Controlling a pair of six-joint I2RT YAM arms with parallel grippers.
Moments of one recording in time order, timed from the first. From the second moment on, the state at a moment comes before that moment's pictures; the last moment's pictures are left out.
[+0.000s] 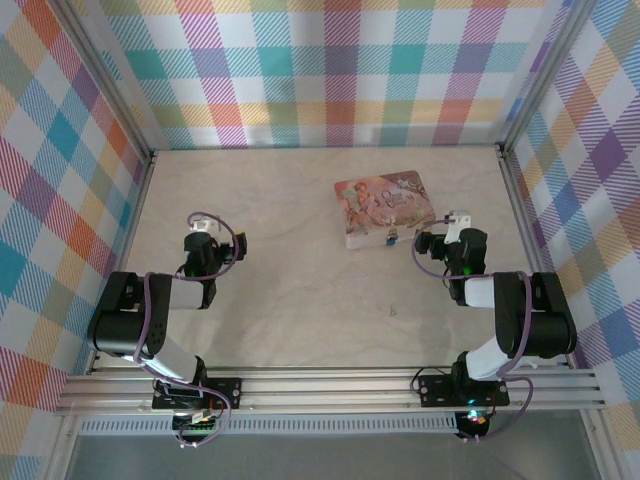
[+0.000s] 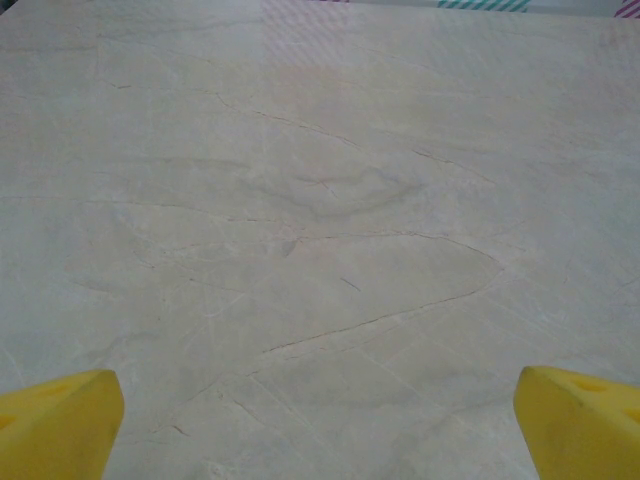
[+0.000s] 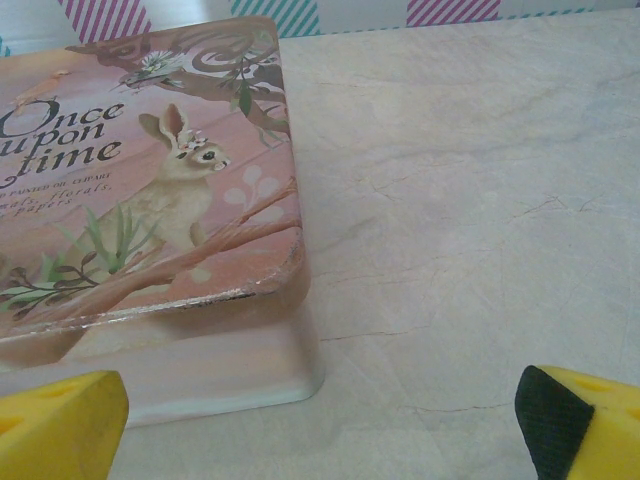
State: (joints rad) left arm -0.06 1.56 0.41 0.72 -0.09 -0.09; right arm -0.01 1.53 0.40 0.74 -0.11 0.05
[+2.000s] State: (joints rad) left arm -0.40 1.22 0.63 0.10 0.19 -0.85; right arm 0.37 1.10 0.70 -0.62 -0.21 0.65
